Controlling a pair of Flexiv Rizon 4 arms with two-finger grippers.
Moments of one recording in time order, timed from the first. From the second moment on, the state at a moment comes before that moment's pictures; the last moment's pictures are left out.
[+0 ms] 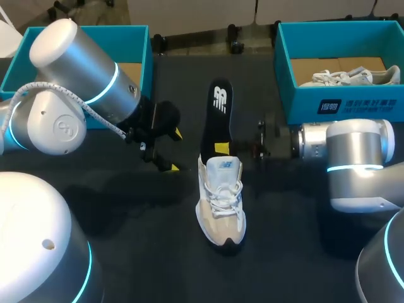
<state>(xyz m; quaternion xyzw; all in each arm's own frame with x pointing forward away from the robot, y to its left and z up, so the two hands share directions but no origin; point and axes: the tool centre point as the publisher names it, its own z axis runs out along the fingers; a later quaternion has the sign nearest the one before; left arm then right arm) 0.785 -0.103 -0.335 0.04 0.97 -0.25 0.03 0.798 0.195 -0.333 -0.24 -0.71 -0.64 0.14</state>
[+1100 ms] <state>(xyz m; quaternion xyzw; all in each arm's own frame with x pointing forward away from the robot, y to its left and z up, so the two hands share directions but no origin) 0.785 -0.103 -0.335 0.04 0.97 -0.25 0.03 0.792 0.198 -0.337 -0.23 -0.73 -0.62 0.15</state>
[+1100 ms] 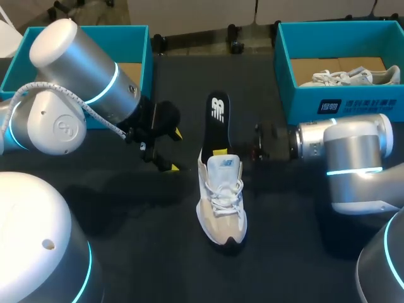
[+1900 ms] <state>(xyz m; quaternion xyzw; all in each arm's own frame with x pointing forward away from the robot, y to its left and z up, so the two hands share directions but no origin) 0.785 -0.104 -0.335 0.04 0.97 -0.25 0.03 0.795 0.198 -0.337 -0.22 -0.75 -0.59 0.20</state>
